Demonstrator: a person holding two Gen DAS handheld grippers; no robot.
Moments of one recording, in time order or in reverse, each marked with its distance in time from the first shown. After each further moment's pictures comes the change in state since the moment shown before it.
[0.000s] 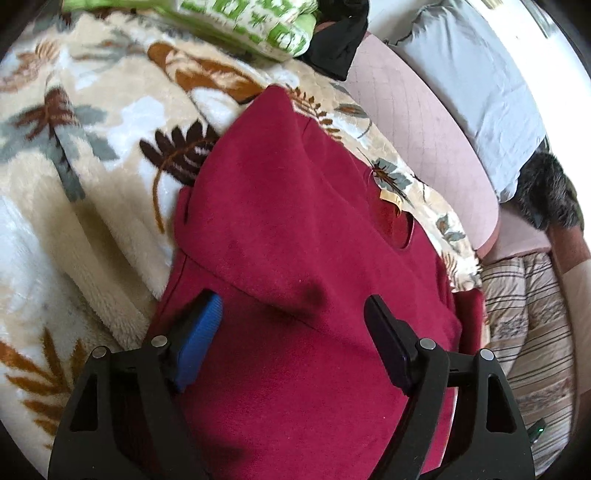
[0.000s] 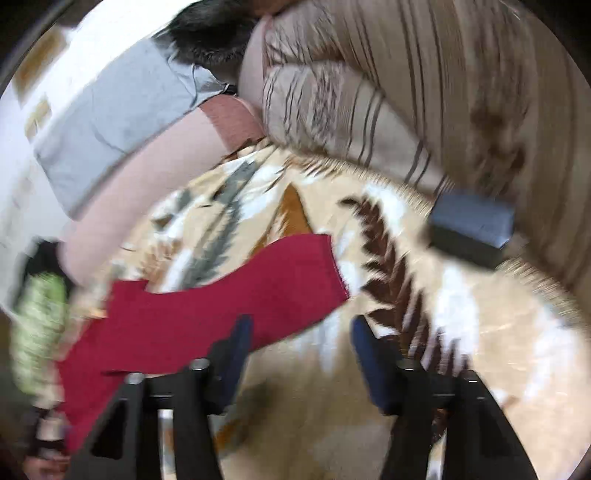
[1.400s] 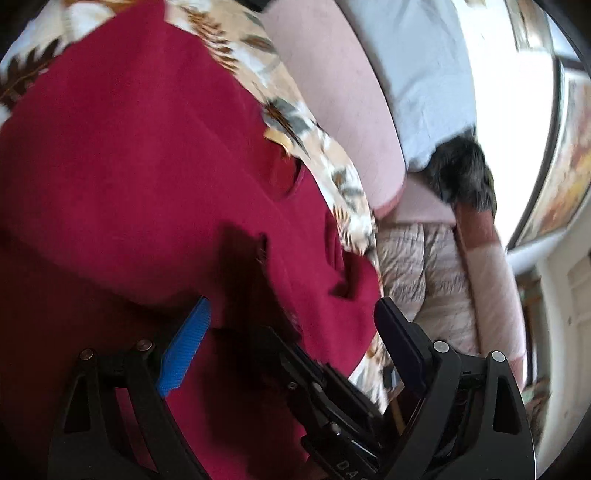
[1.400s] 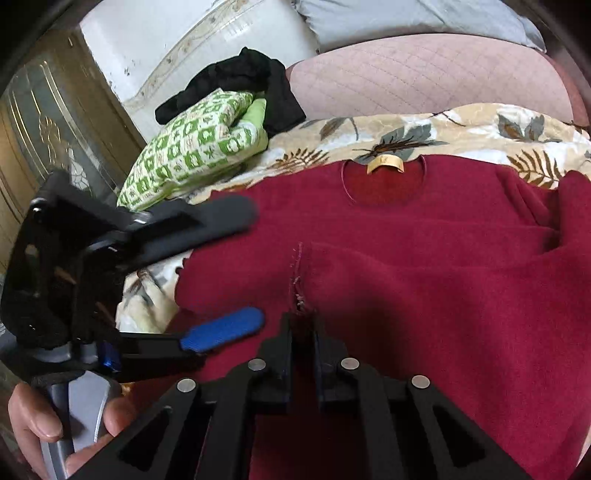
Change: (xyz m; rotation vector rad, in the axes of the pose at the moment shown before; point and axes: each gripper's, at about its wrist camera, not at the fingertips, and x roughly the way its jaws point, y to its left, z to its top) left arm 0.042 -0.041 0.006 -0.044 0.272 -0.479; right arm 0.117 0.353 -0.188 -0.602 0.264 0.423
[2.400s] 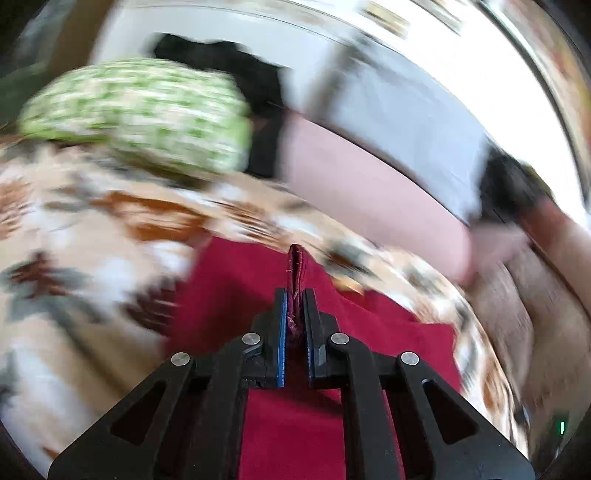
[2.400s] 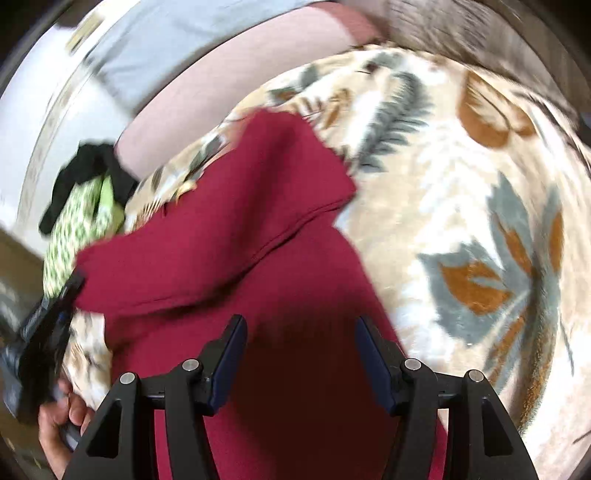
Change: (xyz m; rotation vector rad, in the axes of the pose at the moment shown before) left arm -0.090 -0.022 0.002 0.325 -0.556 0.447; right arm -0.119 -0.096 -0.056 0.592 -0.058 -0.329
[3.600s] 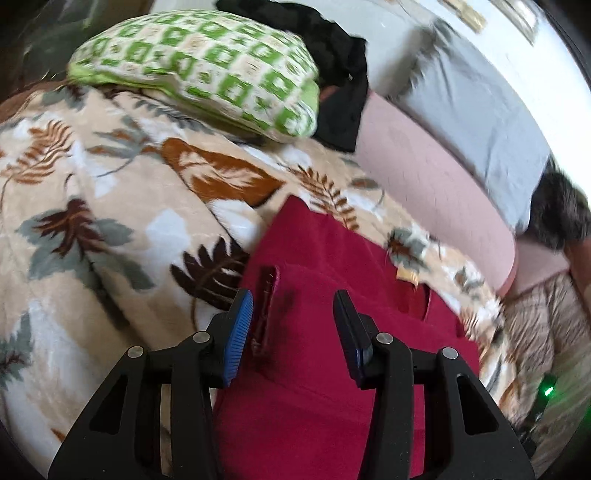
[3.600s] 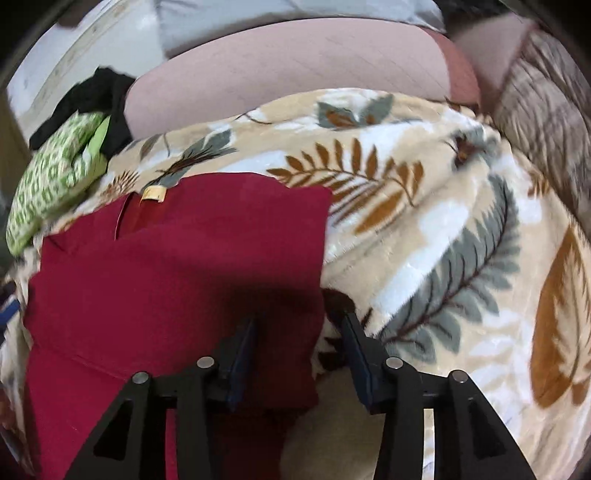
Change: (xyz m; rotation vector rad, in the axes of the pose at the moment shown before) left arm 0.030 0.025 -0.006 -0.086 0.159 0.164; right arm 0.084 0.013 0.110 -0.477 0.010 -0.109
